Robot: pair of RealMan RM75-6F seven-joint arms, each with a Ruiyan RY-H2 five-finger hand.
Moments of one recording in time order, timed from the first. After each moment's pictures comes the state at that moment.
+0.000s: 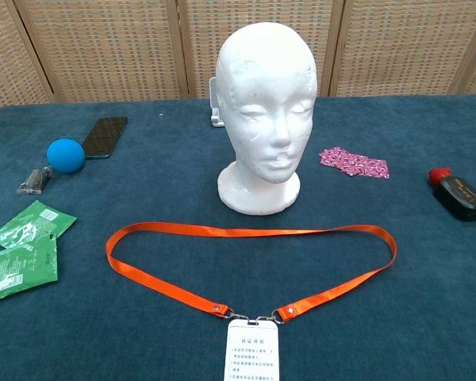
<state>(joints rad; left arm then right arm) -0.11 -1.04 -0.07 -1.73 1.46 1.48 0.05 0.10 -1.12 0.09 -1.58 -1.58 1.56 -0.05</state>
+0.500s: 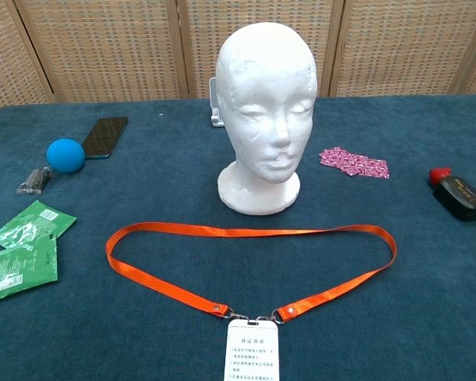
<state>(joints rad) -0.12 -1.06 -0.07 -1.73 1.44 1.46 0.08 0.16 -1.11 0.08 -1.59 -1.57 1.42 0.00</state>
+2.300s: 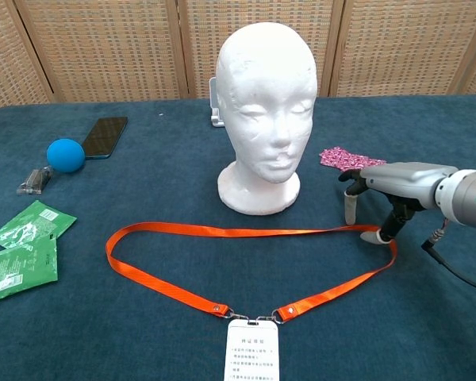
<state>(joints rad) -0.18 -1.09 -0.09 -1.67 1.33 1.33 0.08 0.75 -1.56 0.12 -1.46 -0.85 0.87 -0.47</state>
